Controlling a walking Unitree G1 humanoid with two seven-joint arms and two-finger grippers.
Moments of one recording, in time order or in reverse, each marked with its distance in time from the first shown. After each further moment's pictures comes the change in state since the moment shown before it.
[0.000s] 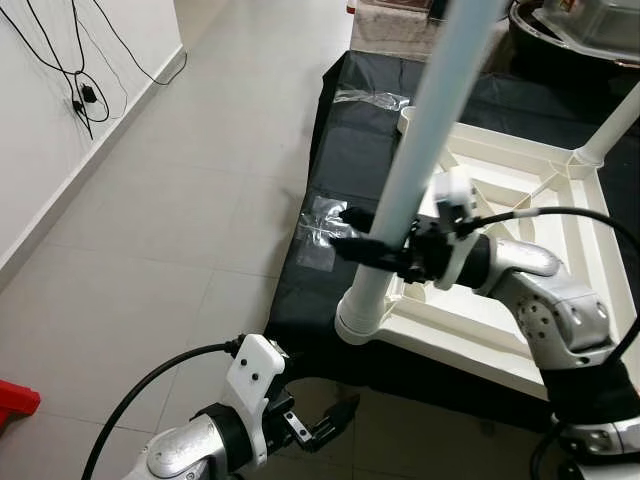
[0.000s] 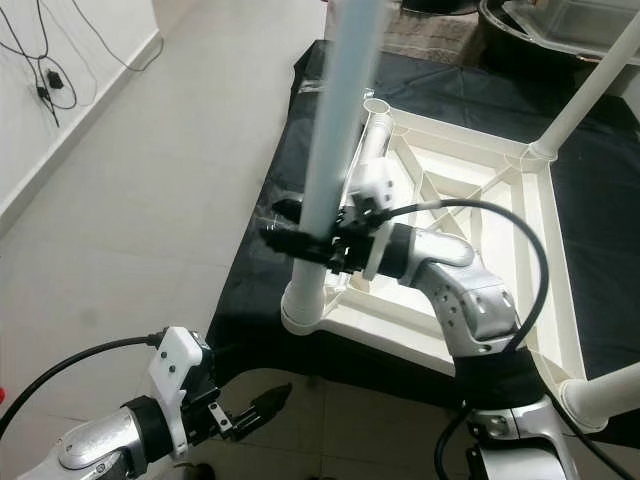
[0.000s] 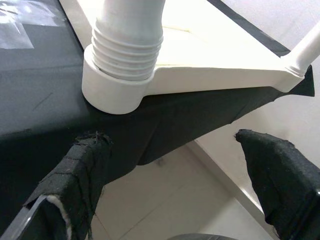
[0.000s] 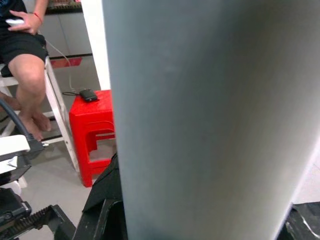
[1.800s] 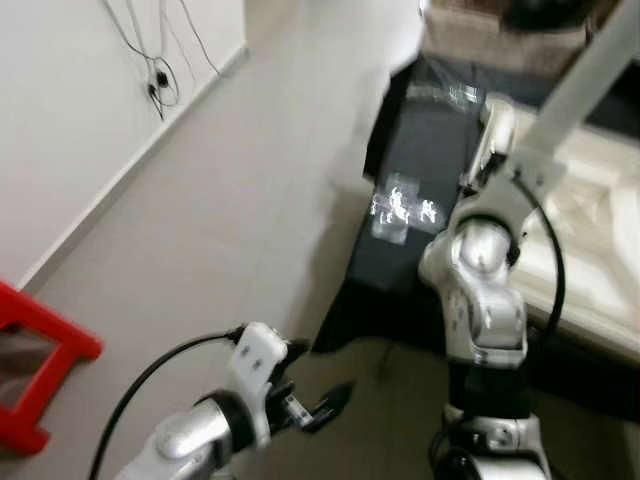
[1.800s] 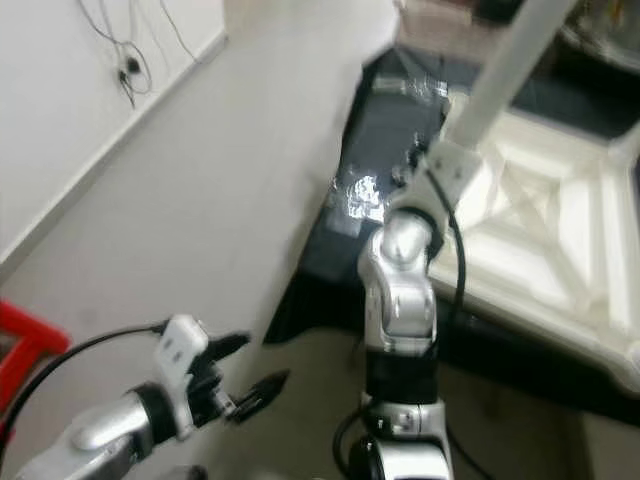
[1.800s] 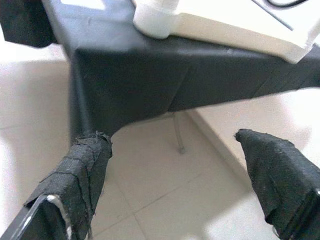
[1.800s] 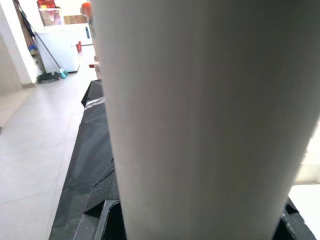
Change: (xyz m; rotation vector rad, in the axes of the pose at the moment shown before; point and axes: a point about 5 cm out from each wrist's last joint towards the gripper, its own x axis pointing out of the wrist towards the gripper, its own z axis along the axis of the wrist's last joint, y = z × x) left arm 0.011 0.009 0.000 0.025 -0.004 0.015; right arm -0.014 -0.039 0.003 0.108 -0.171 -1.816
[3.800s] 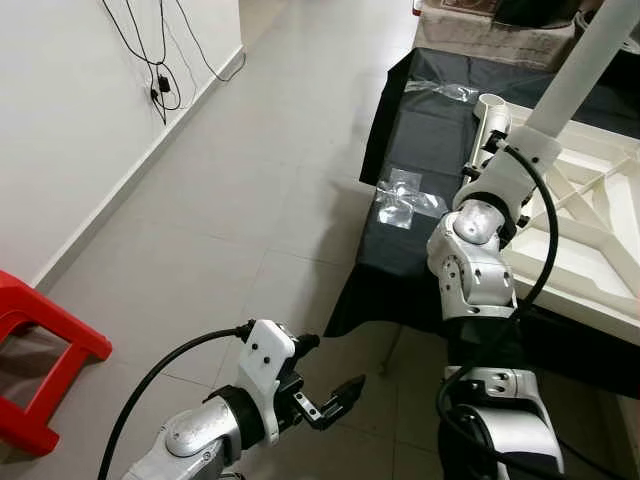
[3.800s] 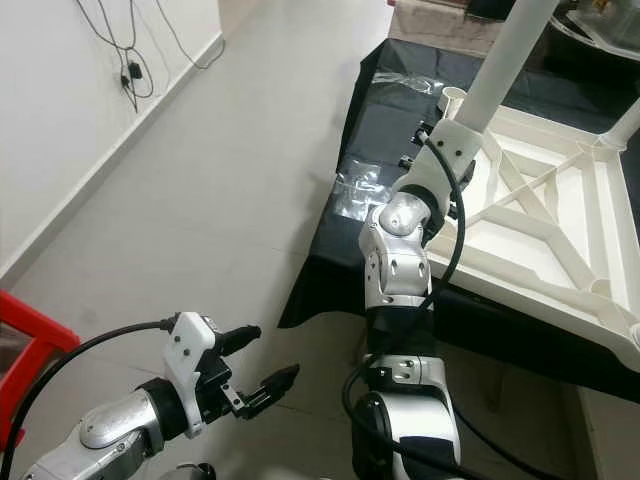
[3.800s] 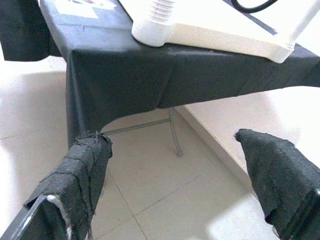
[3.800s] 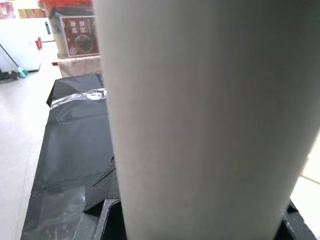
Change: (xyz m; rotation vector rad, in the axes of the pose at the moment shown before) left arm 0.002 -0.001 0.003 0.011 -0.020 0.003; right arm 0.035 0.010 -0.010 -0.036 0.054 -0.121
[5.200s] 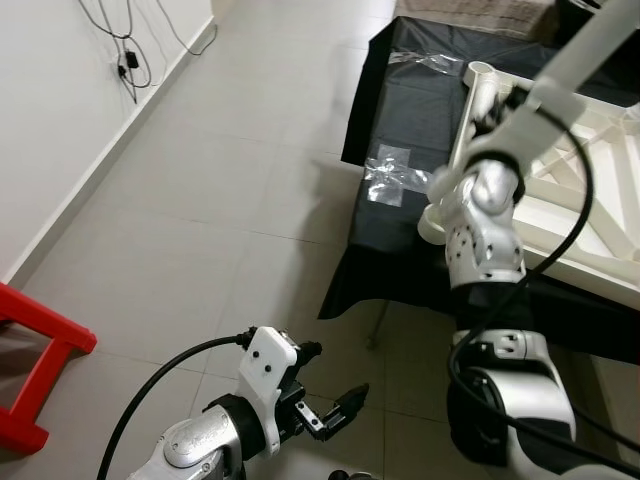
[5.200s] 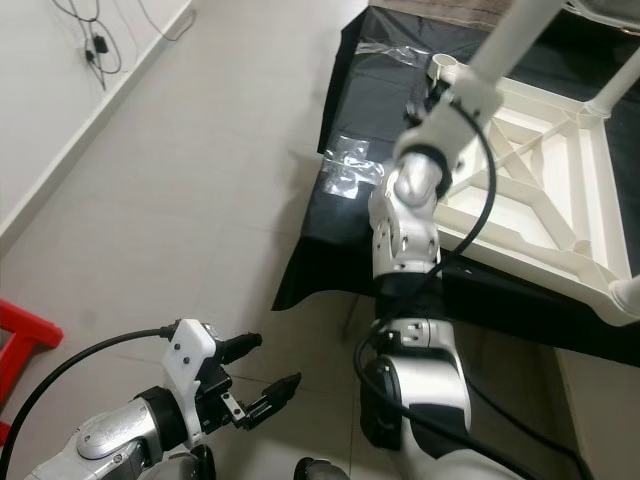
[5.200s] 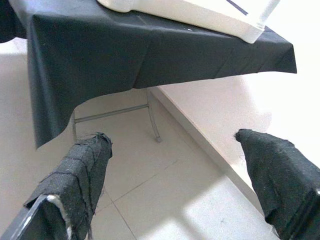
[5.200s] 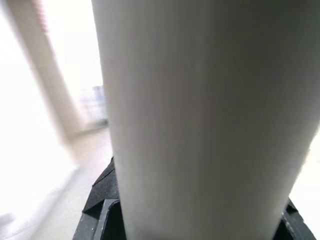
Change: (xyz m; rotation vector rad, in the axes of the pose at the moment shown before) left arm 0.000 -0.007 0.000 -0.008 0.002 -0.015; right arm 0.002 0.033 0.063 0.329 -0.233 0.514
